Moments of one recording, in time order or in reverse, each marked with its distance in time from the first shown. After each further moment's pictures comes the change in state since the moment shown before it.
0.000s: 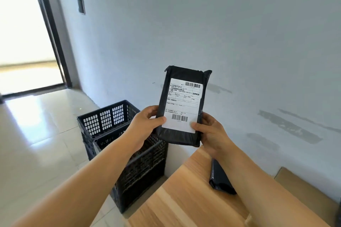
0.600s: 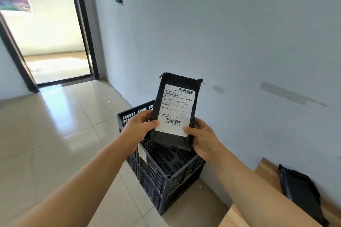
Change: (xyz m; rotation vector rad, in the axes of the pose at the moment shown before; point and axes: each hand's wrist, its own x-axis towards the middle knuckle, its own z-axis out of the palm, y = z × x) left_hand 0.059 -0.027 -0.314 0.000 0.136 -0.116; right_hand 0.114 0.151 0.279 0.067 -0.056 0.220
